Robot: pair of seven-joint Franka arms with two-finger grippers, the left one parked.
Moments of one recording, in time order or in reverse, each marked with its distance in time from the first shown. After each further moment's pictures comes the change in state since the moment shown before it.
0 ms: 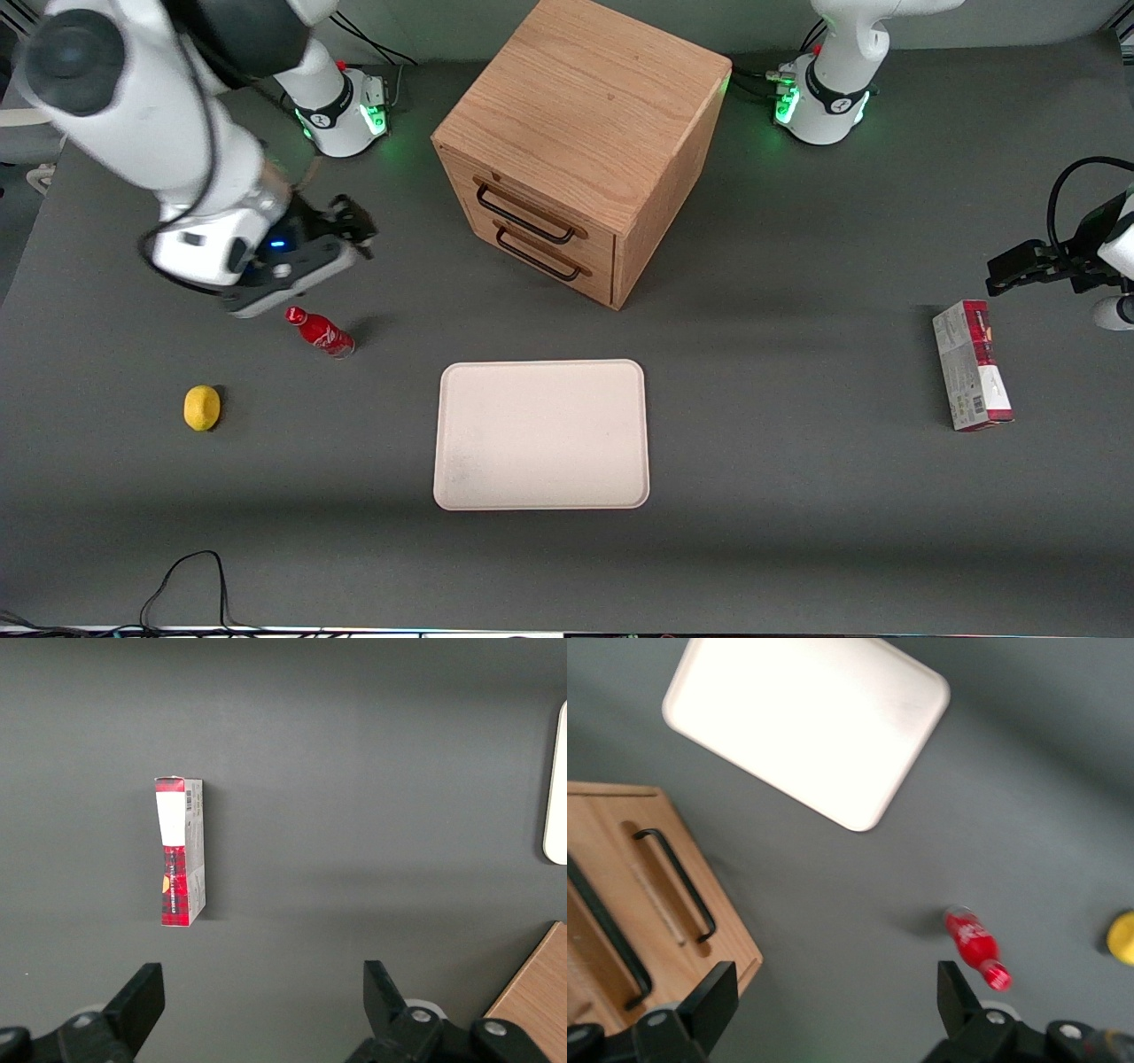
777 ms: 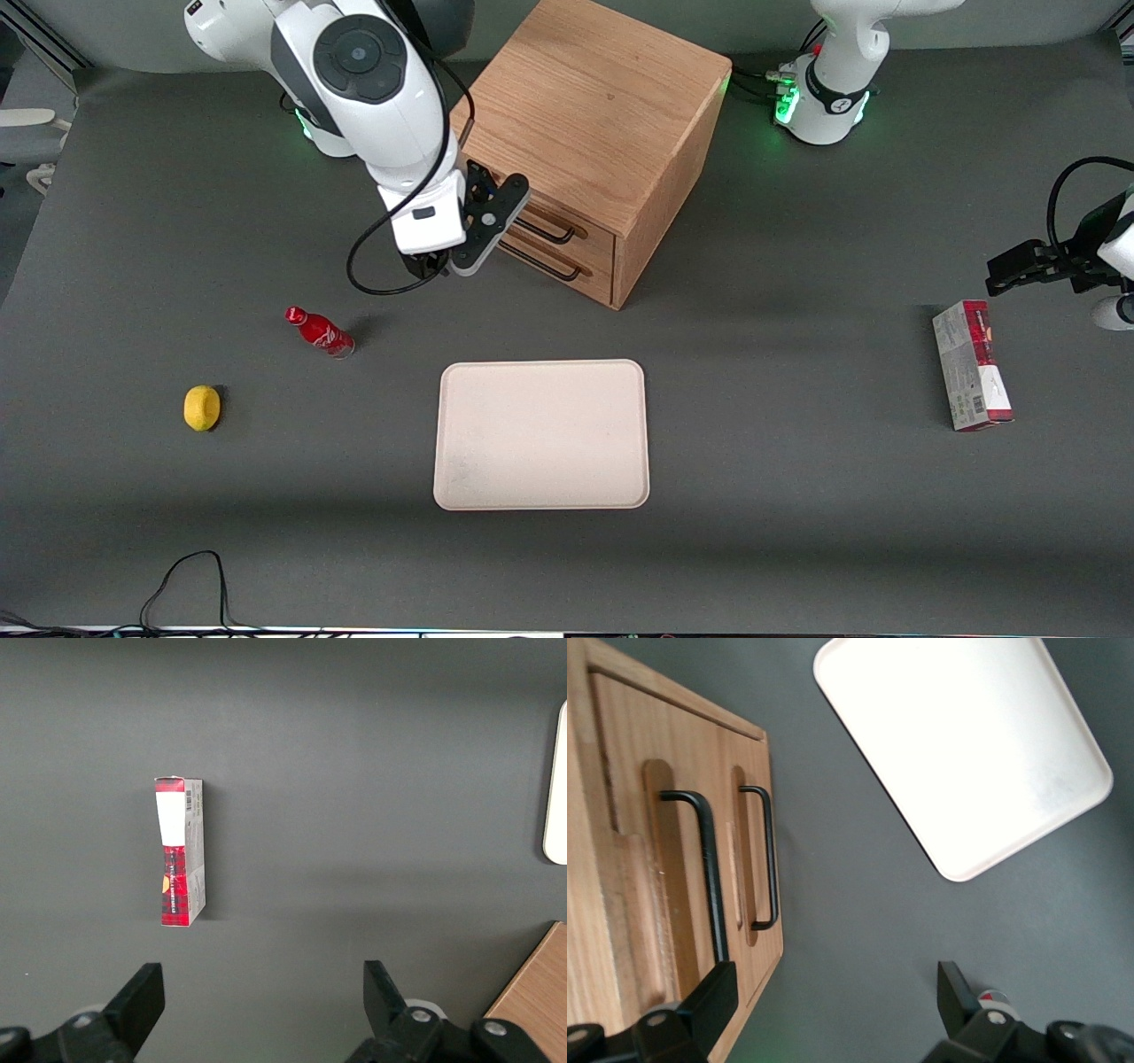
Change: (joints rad) arm 0.213 0.077 0.000 -0.015 0.000 0.054 -0.241
